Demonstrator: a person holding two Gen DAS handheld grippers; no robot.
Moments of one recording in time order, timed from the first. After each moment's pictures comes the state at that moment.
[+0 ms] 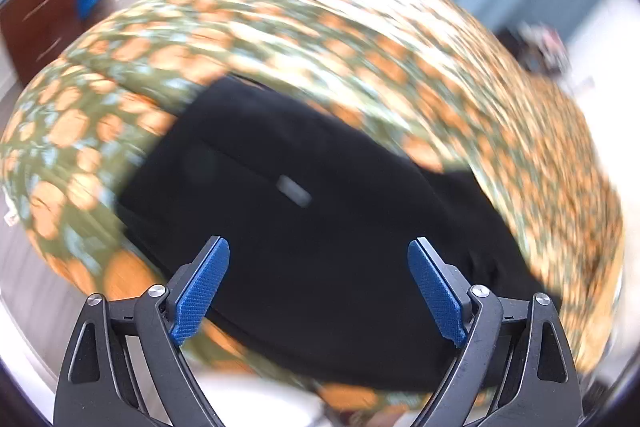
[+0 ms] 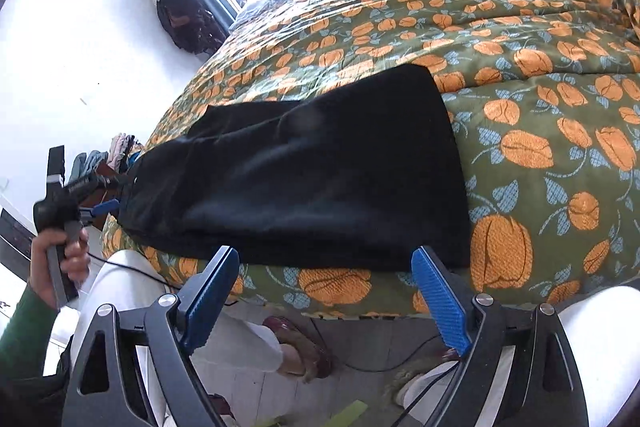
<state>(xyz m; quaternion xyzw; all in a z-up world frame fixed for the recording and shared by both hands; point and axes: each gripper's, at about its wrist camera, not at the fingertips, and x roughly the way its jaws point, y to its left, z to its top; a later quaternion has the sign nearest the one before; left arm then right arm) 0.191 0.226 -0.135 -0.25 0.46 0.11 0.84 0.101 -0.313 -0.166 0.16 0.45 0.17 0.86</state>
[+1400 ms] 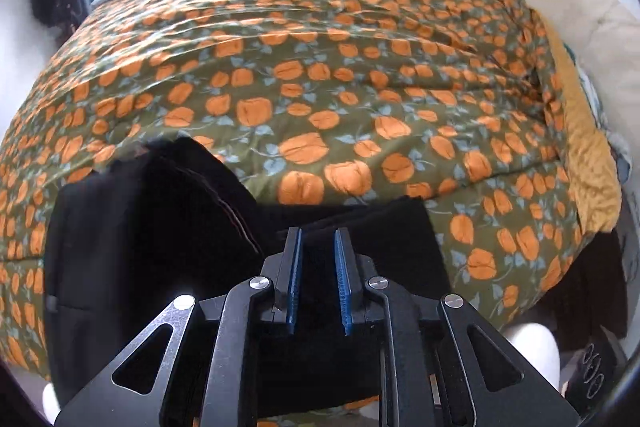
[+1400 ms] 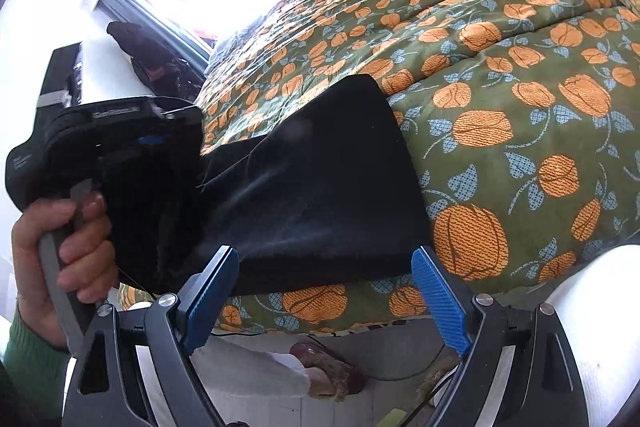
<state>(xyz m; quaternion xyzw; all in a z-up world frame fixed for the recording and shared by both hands) 0.238 -0.198 -0.099 0.02 0.49 -0.14 0.86 0.101 -0.352 -0.174 0.27 0.43 0.12 0.86</state>
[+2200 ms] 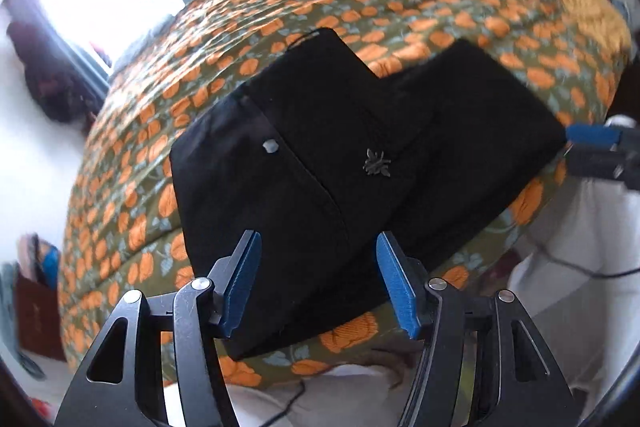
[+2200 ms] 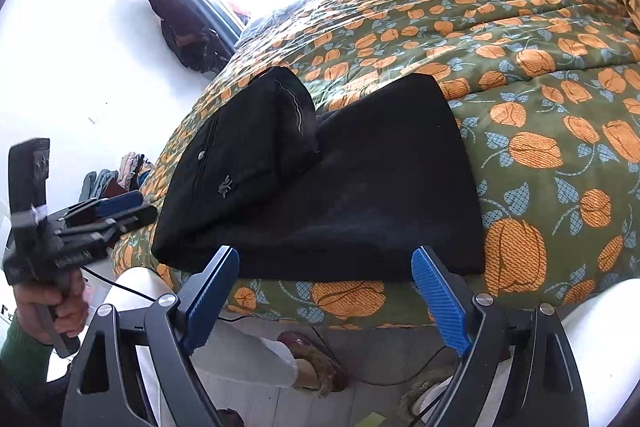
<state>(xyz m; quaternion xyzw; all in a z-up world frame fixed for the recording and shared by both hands) 0.139 -0.104 -0.147 0.26 0.44 -0.12 0.85 0.102 -0.314 -0.164 0.19 0.42 0.17 0.87</state>
